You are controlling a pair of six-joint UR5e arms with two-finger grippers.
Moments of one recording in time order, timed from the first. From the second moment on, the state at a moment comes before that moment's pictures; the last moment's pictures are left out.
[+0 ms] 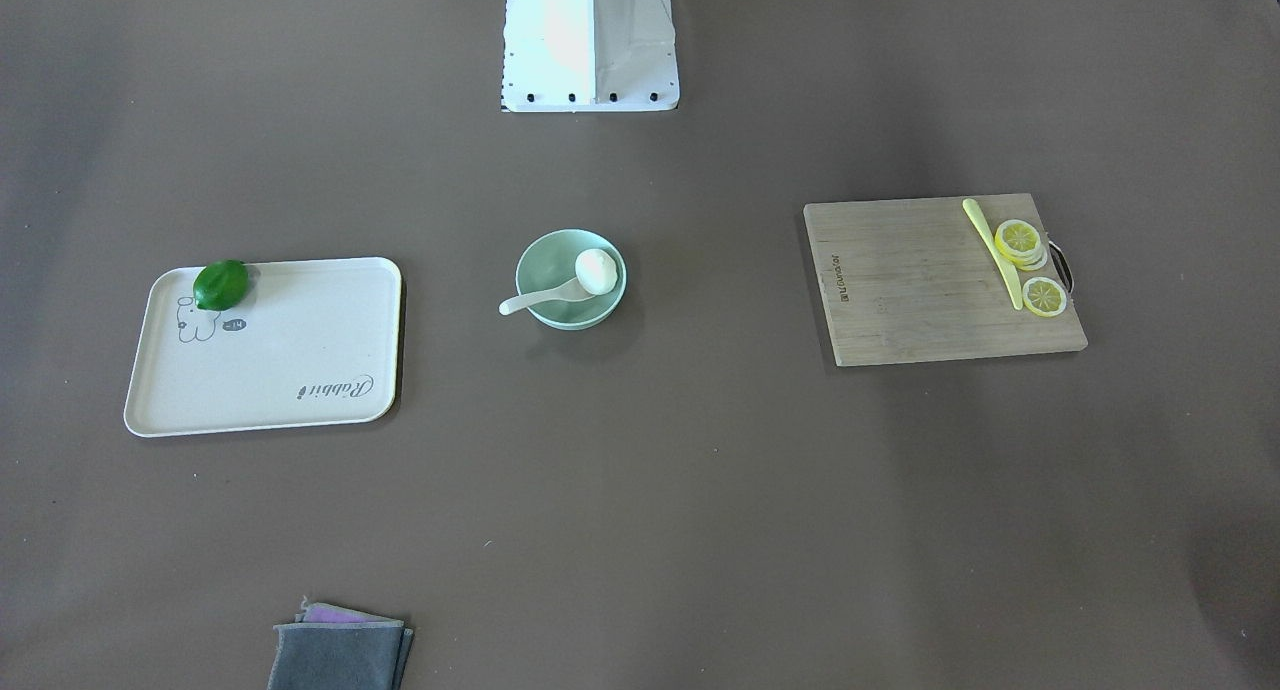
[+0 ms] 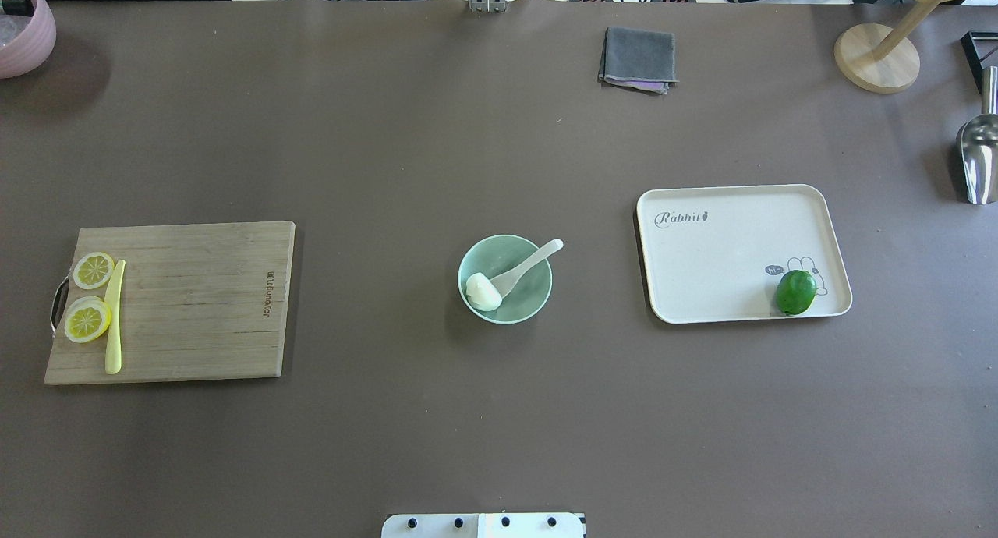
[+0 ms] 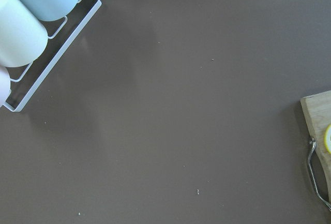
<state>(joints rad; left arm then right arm) -1.61 -1.48 -1.71 -1.64 -2.35 0.16 1.68 -1.78 1.78 -1.62 2.39 -0.09</state>
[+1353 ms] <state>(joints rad) -1.60 -1.47 -1.72 -1.64 -2.35 0.16 1.68 -1.78 1.79 -1.62 2.41 -0.08</state>
